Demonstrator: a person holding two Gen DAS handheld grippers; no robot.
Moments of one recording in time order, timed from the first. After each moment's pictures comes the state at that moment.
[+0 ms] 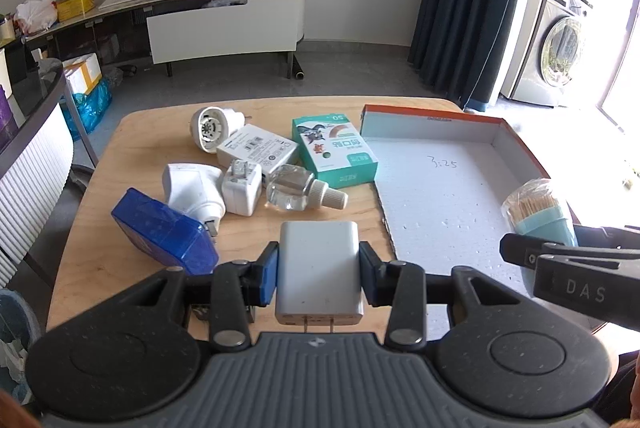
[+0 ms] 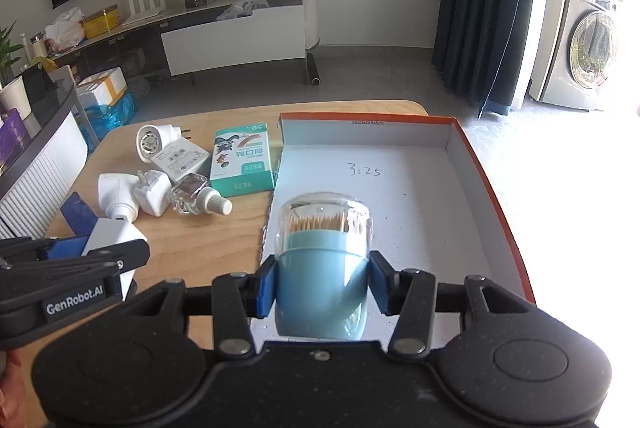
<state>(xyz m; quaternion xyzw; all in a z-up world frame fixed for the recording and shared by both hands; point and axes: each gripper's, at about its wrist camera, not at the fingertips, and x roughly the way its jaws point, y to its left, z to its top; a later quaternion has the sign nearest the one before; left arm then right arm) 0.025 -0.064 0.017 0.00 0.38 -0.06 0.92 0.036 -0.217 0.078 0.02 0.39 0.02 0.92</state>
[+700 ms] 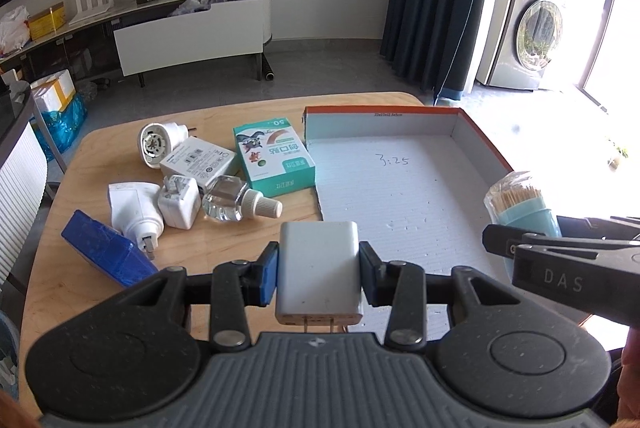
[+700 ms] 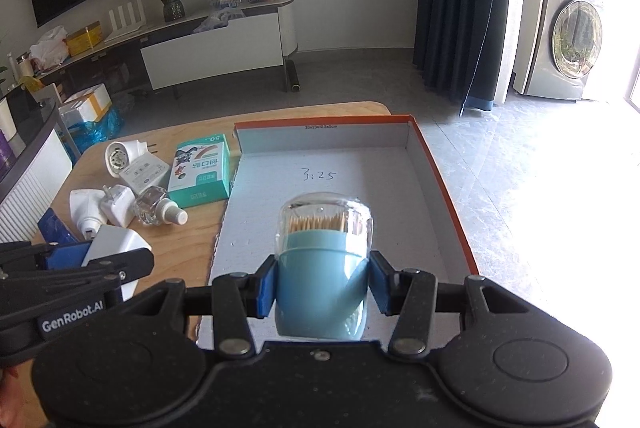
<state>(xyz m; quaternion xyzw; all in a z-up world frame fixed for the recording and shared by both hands) 0.032 -0.113 0.021 0.01 0.38 -0.09 0.92 0.038 -0.263 0.075 0.03 0.38 0.00 0.92</state>
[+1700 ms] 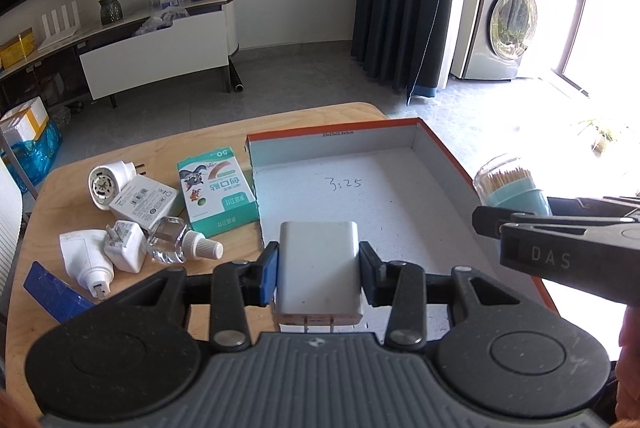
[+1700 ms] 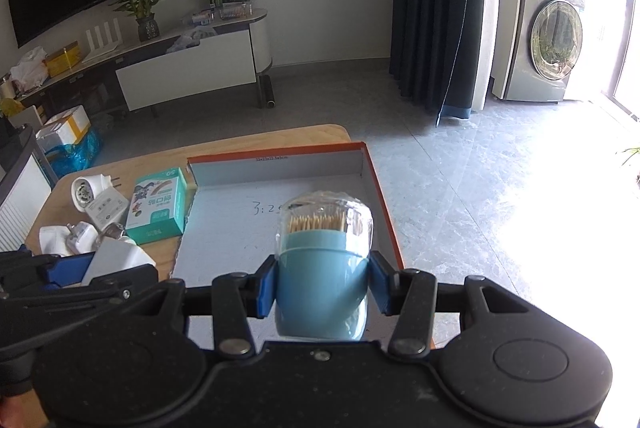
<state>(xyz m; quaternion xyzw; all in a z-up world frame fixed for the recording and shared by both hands) 0.054 -0.161 0.031 0.04 0.38 -0.13 0.92 0.061 -0.306 0.086 0.04 0.37 -0.03 0.93</state>
